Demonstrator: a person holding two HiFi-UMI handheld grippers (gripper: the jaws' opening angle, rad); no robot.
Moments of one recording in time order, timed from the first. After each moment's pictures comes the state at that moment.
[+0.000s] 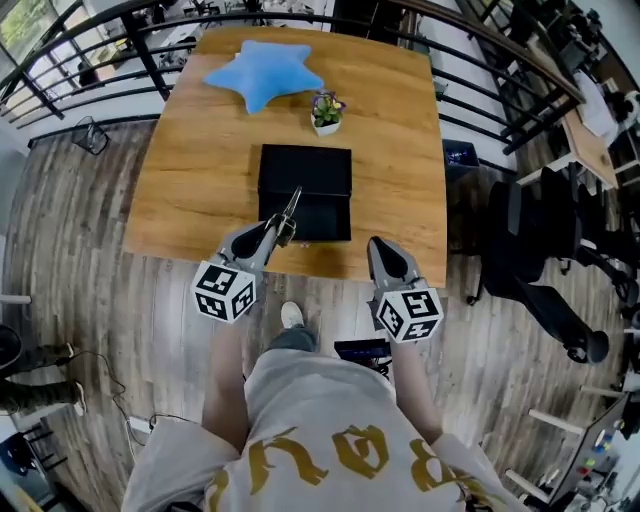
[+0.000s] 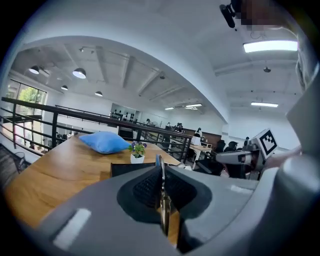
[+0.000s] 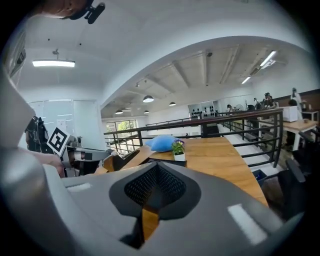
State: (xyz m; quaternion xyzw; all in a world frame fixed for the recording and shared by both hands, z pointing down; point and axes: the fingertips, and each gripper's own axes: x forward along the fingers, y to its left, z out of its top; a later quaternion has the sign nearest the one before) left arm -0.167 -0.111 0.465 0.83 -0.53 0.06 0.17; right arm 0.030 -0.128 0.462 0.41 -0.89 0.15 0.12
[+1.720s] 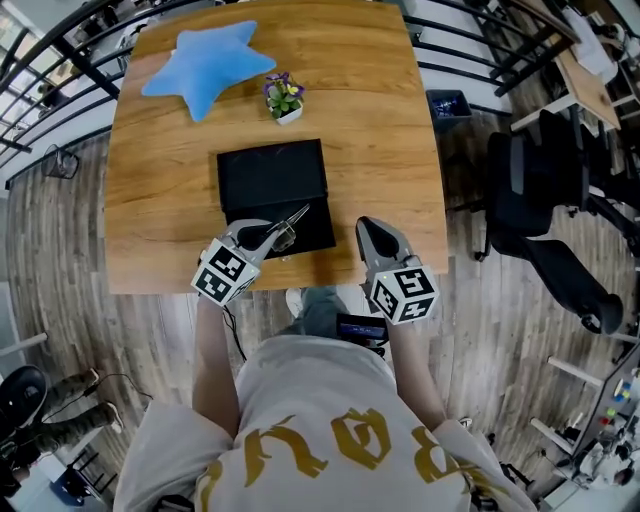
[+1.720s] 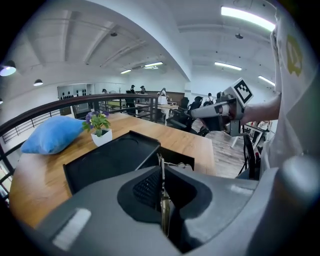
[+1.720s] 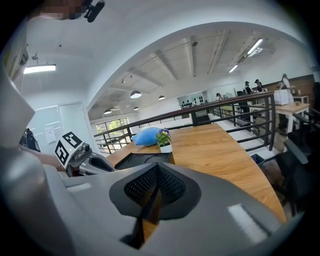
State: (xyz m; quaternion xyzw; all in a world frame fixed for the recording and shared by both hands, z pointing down) left arm -0.110 -0.180 0.579 0.89 -0.29 0.31 0.15; right arm 0.048 -0.204 0.522 0.44 -0.86 0.21 0.12
